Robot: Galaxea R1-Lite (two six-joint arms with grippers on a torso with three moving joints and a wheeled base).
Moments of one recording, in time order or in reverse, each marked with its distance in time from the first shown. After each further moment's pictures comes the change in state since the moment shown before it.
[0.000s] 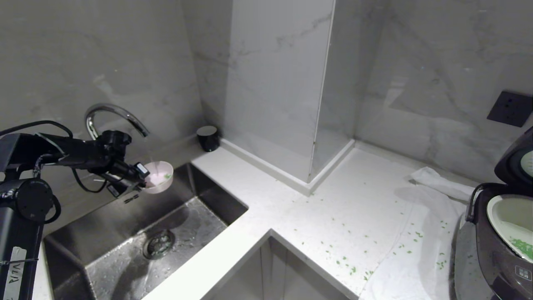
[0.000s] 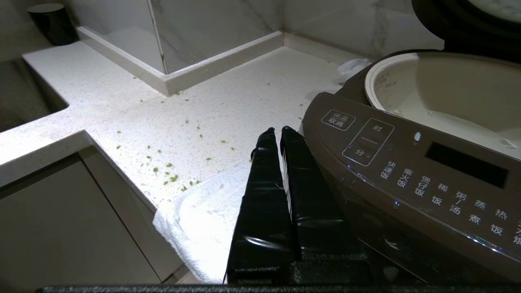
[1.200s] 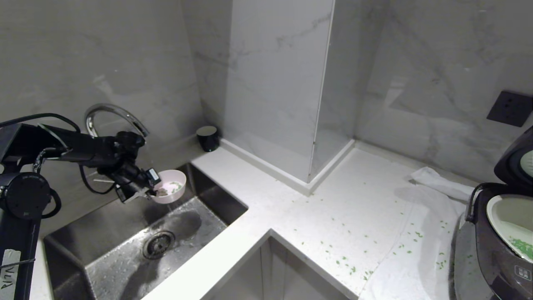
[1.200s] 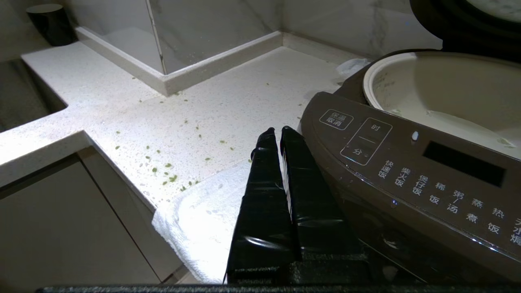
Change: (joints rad) left arm -0.075 -0.094 0.129 0.087 -0.005 0.086; right arm 0.000 0.000 0.000 0.000 0.000 0.000
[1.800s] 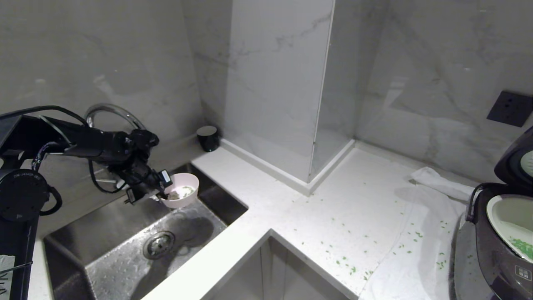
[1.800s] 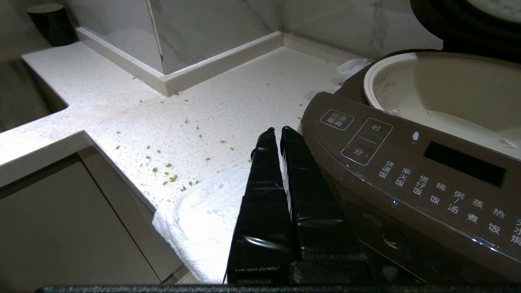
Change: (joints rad) left arm -0.100 -0.082 0.083 0.054 -0.007 0.010; right arm 0.000 0.000 0.000 0.000 0.000 0.000
